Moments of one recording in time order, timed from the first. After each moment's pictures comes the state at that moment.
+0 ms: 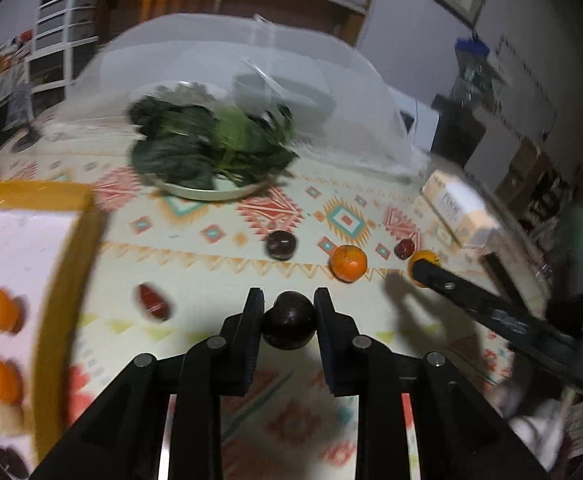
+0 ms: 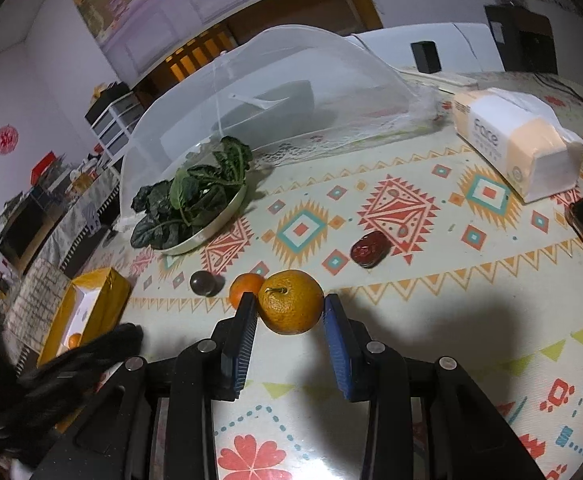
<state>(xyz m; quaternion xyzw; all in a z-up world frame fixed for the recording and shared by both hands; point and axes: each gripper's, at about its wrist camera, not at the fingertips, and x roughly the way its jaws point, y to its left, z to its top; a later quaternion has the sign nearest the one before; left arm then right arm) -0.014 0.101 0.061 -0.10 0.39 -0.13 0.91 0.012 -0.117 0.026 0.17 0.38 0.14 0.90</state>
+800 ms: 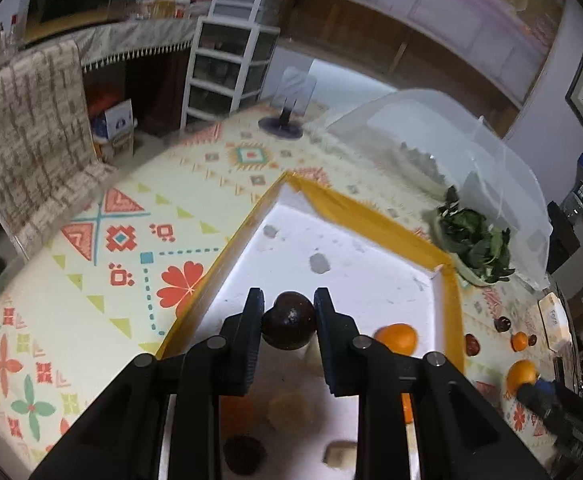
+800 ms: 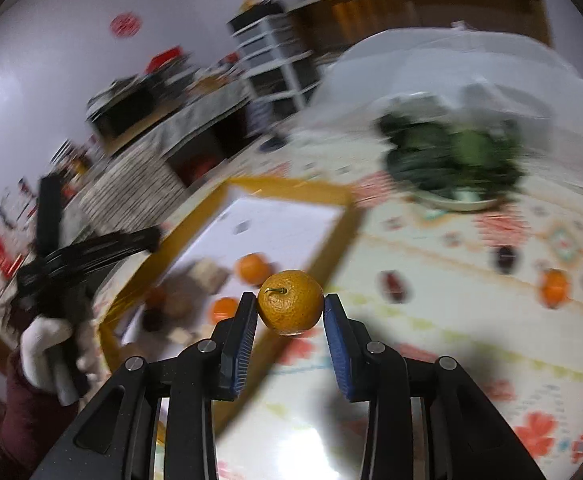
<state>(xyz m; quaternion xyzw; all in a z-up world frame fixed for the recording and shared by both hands) -0.056 0.395 0.068 -0.20 0.38 0.09 0.90 -0.041 0.129 0.068 0.04 0.40 0.36 0.84</state>
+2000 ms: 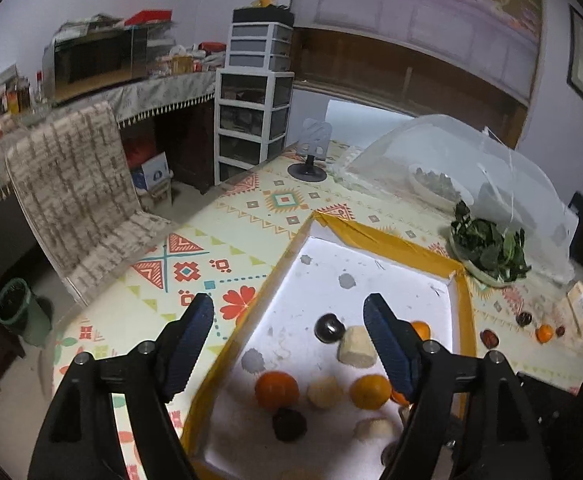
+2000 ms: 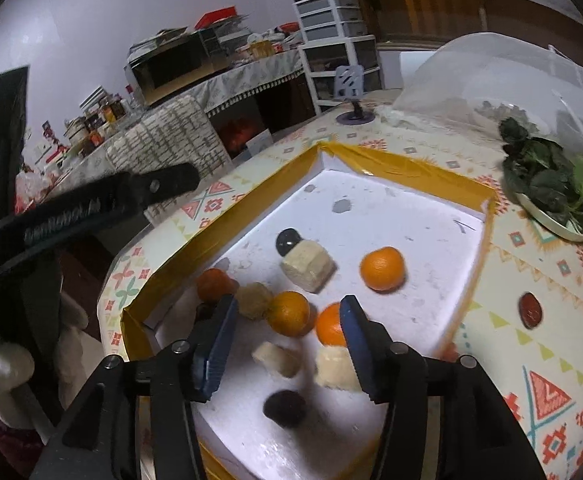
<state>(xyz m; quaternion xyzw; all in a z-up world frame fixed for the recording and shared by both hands) -0.113 0.371 0.115 -0.11 0.32 0.16 0.93 -0.066 0.218 0.055 -0.02 0.40 0.40 0.83</state>
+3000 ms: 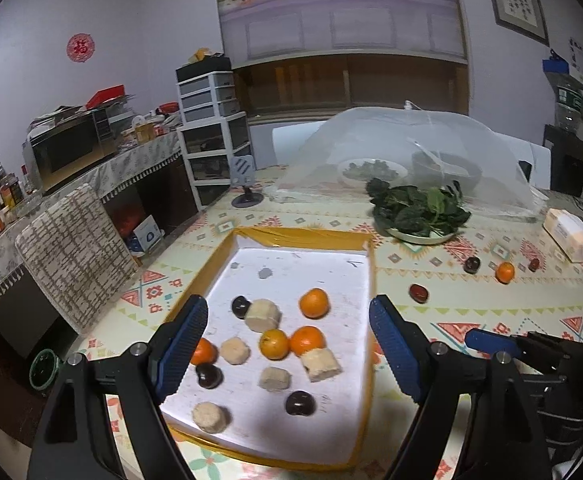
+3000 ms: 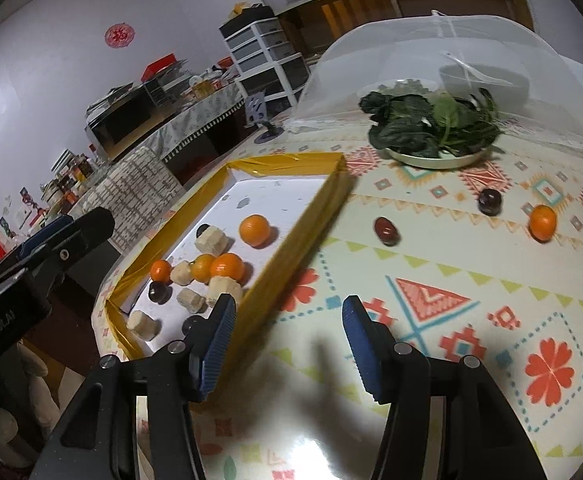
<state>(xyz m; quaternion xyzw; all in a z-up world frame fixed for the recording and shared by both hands) -0.152 0.218 0.137 0.02 0.29 0.13 0.95 -0.086 0.071 0.050 0.08 0.39 0.33 0.85</state>
